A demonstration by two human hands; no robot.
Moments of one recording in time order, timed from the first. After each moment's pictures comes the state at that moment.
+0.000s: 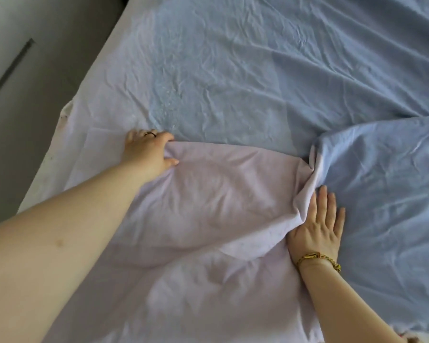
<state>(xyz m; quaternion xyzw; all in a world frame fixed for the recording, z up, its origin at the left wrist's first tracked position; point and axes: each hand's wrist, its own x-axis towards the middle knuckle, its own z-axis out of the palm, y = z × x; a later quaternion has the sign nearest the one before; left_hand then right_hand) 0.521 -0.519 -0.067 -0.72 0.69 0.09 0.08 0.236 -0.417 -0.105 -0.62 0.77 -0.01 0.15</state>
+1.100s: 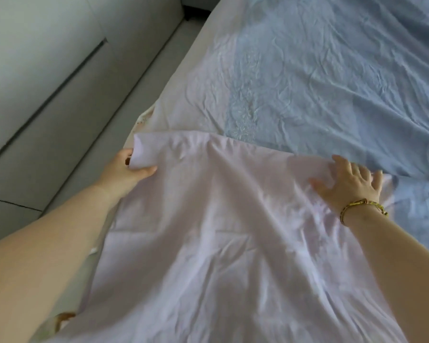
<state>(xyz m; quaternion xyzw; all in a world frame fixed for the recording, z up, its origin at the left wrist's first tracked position) 0.677 -0.461 -0.056 -0.81 0.32 0.36 -0.32 0.327 -0.546 -0.033 -0.68 0.72 0.05 0.15</state>
